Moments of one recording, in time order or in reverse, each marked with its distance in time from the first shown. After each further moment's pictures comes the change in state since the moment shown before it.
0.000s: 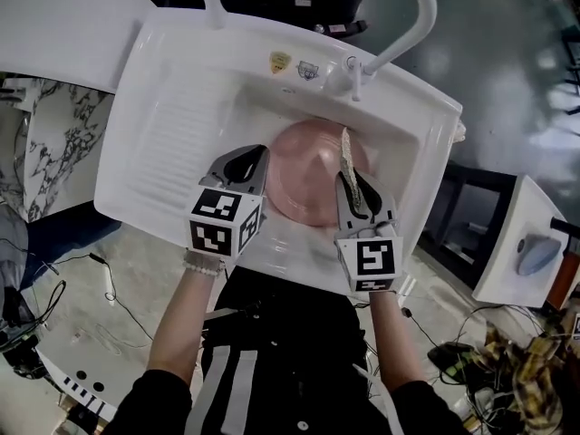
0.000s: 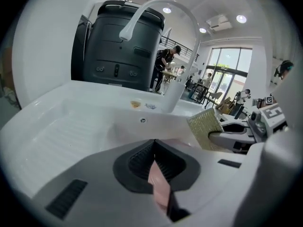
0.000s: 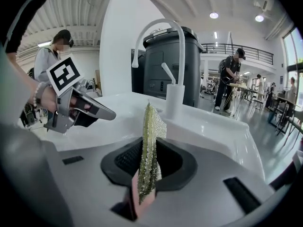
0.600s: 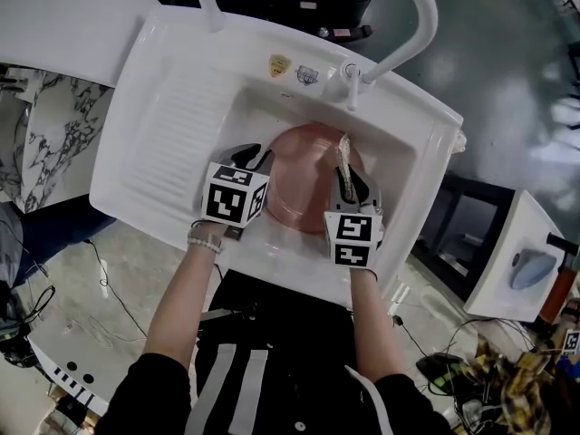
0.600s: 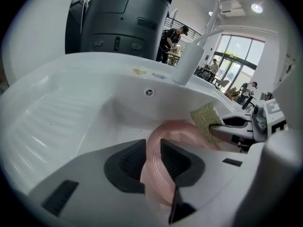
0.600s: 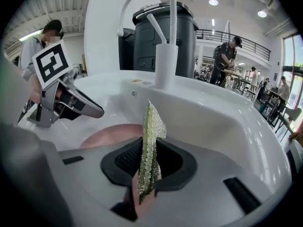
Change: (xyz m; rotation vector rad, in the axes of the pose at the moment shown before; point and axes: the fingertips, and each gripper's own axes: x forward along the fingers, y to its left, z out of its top) left arm 0.058 0.019 -0.056 -0.029 0.224 0.031; right arm 0.050 -0.025 -0.065 0.046 0.205 -0.088
